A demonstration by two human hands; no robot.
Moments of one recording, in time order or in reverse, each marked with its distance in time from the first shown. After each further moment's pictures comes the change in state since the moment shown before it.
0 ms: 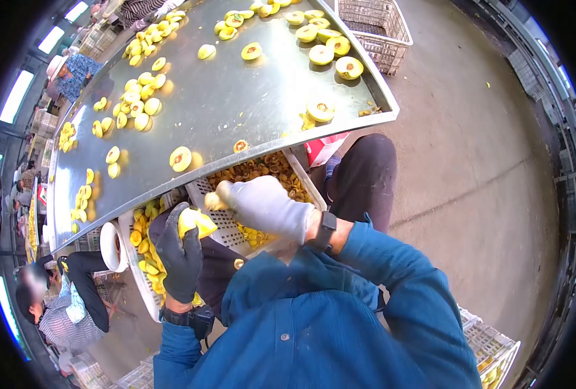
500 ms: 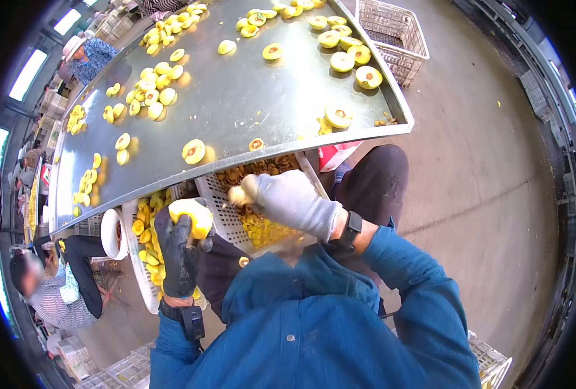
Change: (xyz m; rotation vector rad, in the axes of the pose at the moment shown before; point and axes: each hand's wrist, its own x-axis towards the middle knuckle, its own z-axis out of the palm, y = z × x) left_hand 0.007 0.024 -0.015 -0.966 0.014 -0.690; right_hand -0.007 0.014 -0.003 -0.151 0.041 -0.091
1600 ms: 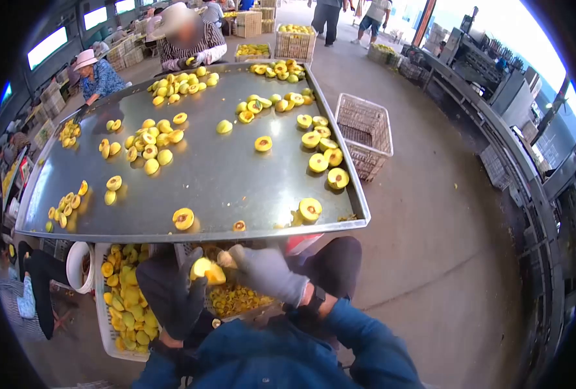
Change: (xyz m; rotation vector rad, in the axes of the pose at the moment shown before) left_hand 0.005 0.003 0.004 0.607 -0.072 0.540; right_hand 0.010 -0.009 -0.020 0.049 0.015 0.012
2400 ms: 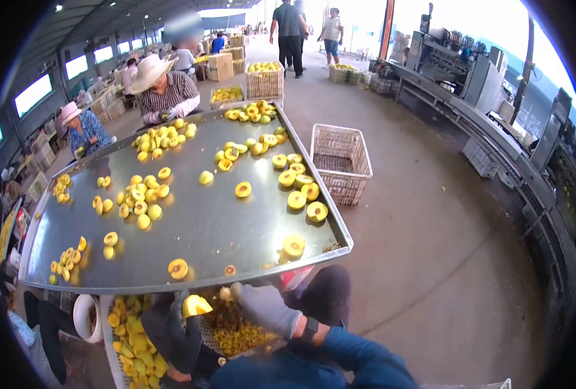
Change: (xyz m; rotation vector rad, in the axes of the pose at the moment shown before) left_hand 0.014 0.020 0.005 0.455 0.250 0.153; right_hand -0.009 0.010 0.007 -0.138 0.174 0.124
